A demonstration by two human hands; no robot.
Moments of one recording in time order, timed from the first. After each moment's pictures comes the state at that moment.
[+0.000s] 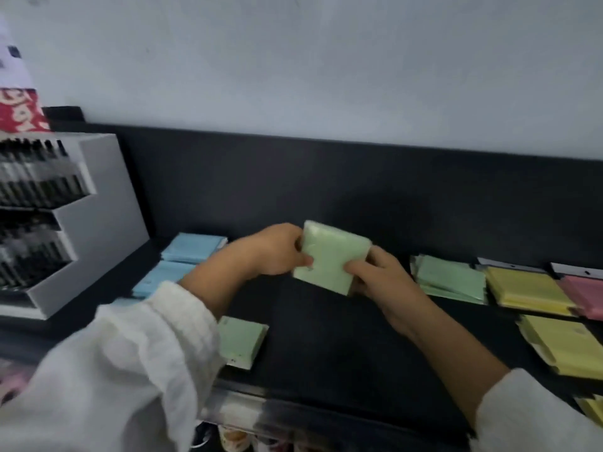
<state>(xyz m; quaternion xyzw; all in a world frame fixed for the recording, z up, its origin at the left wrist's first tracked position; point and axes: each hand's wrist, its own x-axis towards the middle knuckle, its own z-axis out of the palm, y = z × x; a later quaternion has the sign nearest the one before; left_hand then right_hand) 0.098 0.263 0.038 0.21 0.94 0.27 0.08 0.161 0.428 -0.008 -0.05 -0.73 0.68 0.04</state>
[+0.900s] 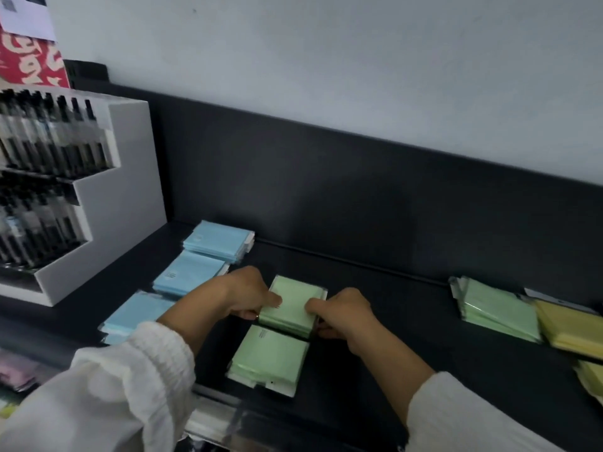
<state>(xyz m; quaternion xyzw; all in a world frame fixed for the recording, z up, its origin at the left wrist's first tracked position) 0.047 0.165 -0.054 0.03 0.88 0.42 0.21 0.089 0.329 -0.064 -0.21 -0.82 0.52 -0.07</state>
